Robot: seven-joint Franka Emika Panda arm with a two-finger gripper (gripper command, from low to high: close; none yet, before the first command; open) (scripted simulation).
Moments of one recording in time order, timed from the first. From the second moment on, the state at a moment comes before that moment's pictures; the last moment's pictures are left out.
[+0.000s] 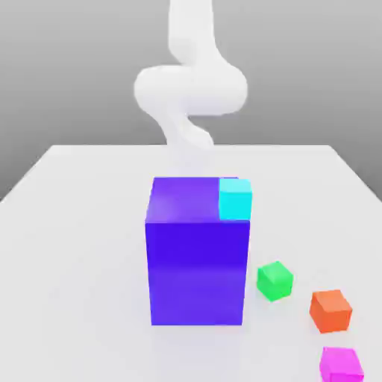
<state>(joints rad) 0.05 -0.71 -0.01 -2.30 0.00 2.33 0.72</state>
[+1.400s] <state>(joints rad) 0.37 0.51 0.06 -2.22 -0.07 2.73 -0.23</state>
